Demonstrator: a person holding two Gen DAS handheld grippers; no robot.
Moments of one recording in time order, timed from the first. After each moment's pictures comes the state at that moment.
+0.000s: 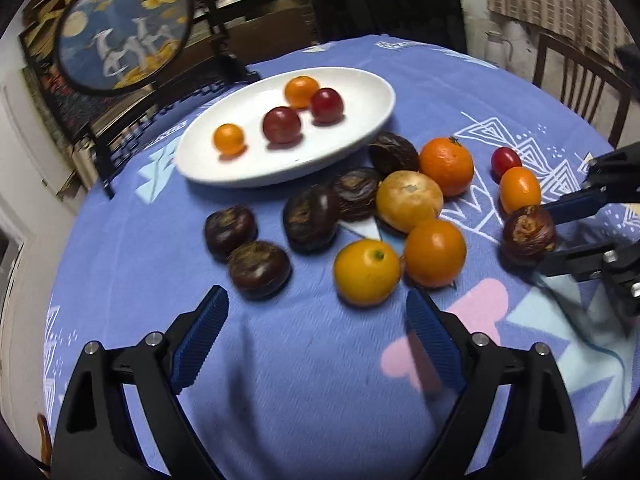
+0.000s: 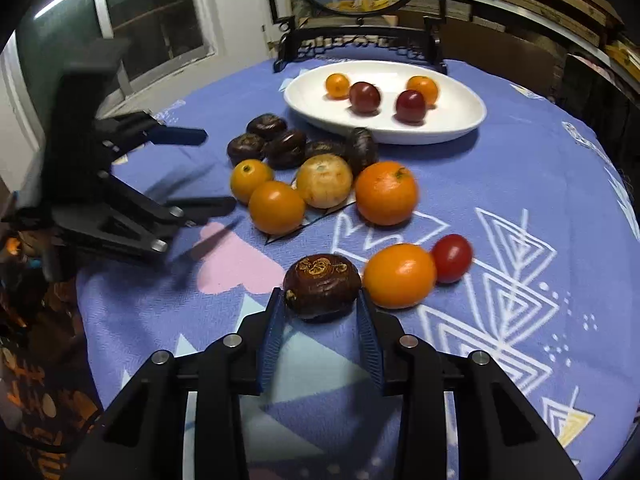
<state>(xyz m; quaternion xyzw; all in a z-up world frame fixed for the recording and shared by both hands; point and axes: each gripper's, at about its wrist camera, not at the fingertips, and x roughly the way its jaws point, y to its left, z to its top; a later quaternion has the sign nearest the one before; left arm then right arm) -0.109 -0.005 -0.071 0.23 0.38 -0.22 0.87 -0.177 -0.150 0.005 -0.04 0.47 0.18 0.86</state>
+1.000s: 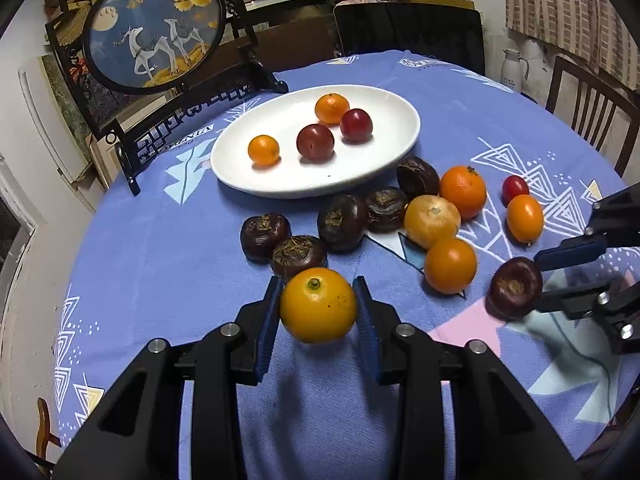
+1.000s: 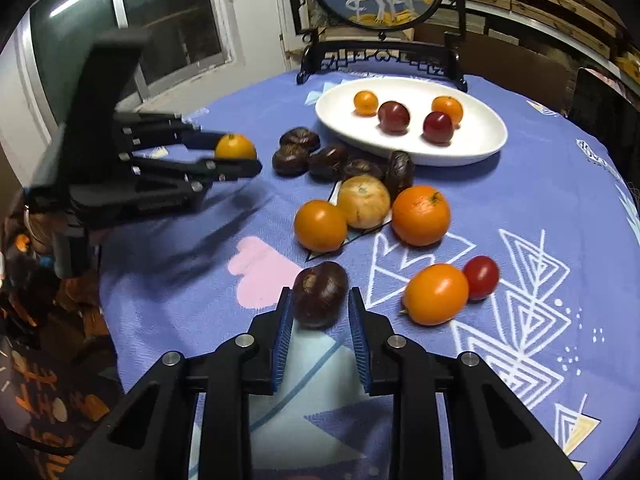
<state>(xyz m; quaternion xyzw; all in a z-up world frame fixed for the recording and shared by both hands) -0.115 0.016 -0.045 0.21 0.37 -0.19 0.89 -0.179 -0.121 0.009 -0.07 0.46 0.20 0.86</state>
